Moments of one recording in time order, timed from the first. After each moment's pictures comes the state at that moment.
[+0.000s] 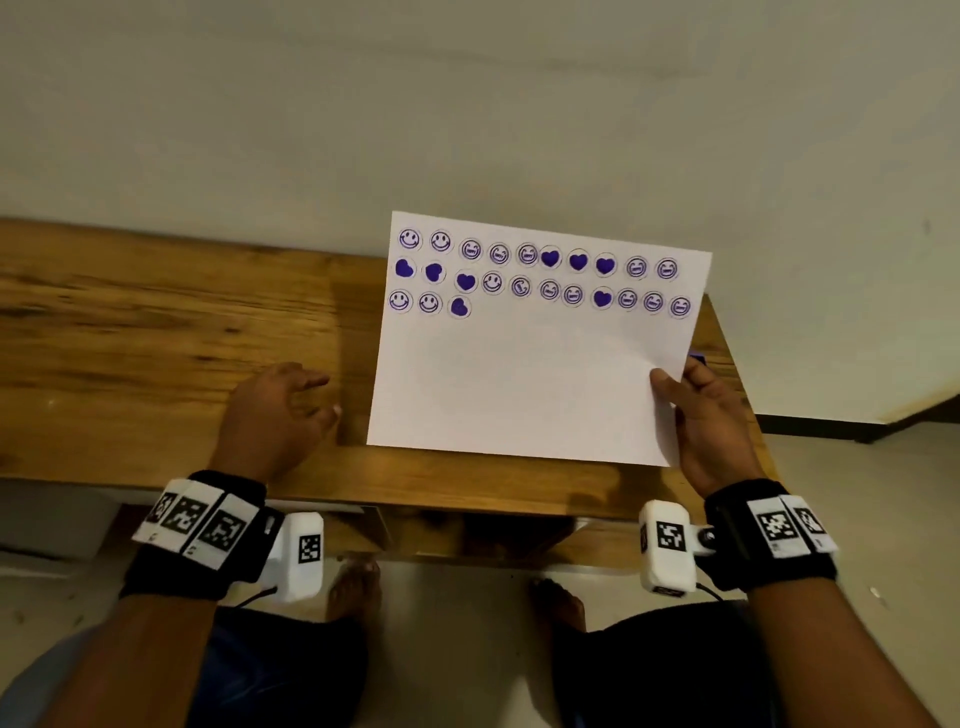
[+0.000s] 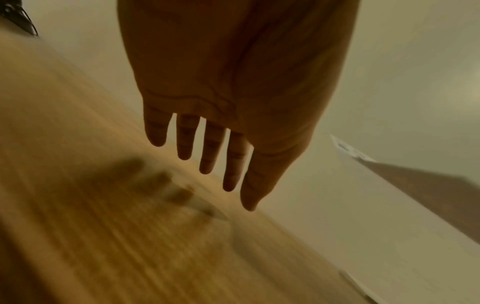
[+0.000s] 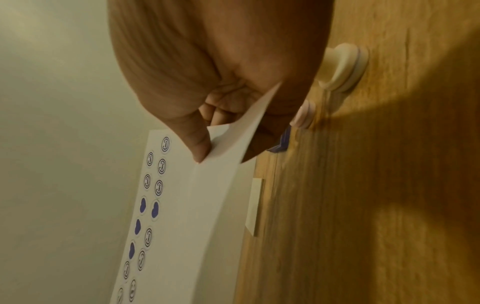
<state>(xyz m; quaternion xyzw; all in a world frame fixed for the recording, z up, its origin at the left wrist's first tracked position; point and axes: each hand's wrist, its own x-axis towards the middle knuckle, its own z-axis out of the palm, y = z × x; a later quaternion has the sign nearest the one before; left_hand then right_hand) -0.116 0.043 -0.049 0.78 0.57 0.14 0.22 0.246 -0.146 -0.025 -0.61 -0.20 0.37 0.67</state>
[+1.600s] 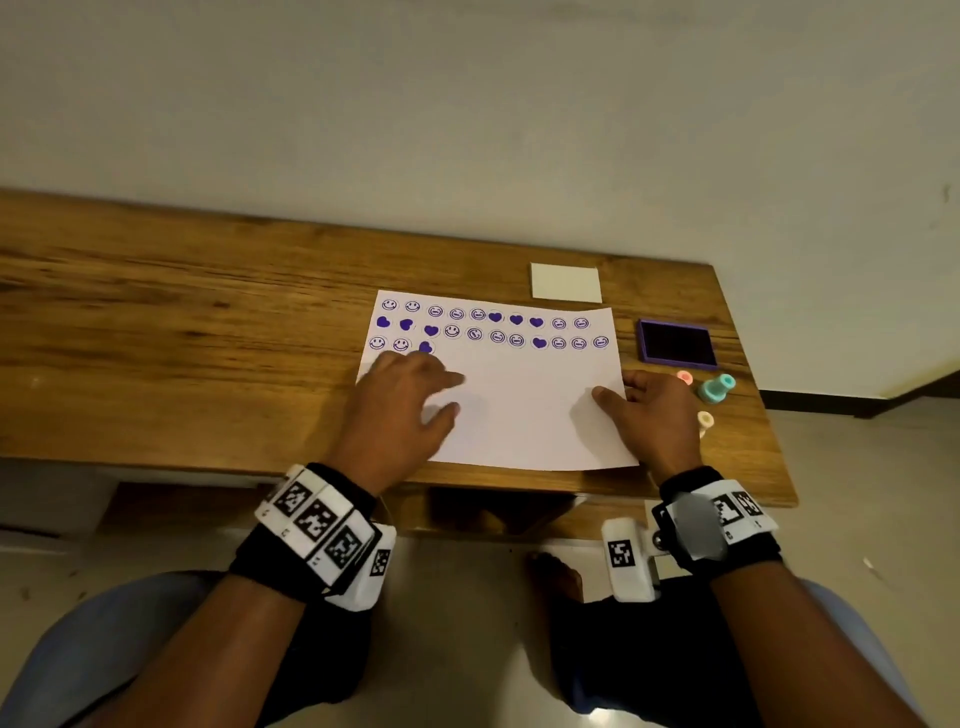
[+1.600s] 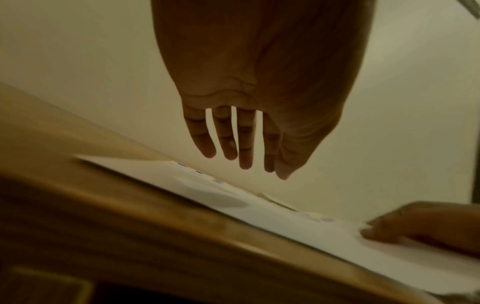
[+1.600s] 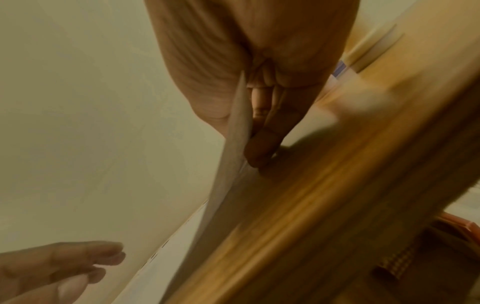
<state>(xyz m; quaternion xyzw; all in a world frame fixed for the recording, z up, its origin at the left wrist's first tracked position) -0.038 -0.020 -0.042 0.89 0.36 0.17 0.22 0.208 -0.140 -0.045 -0.86 -0.28 0.20 0.37</state>
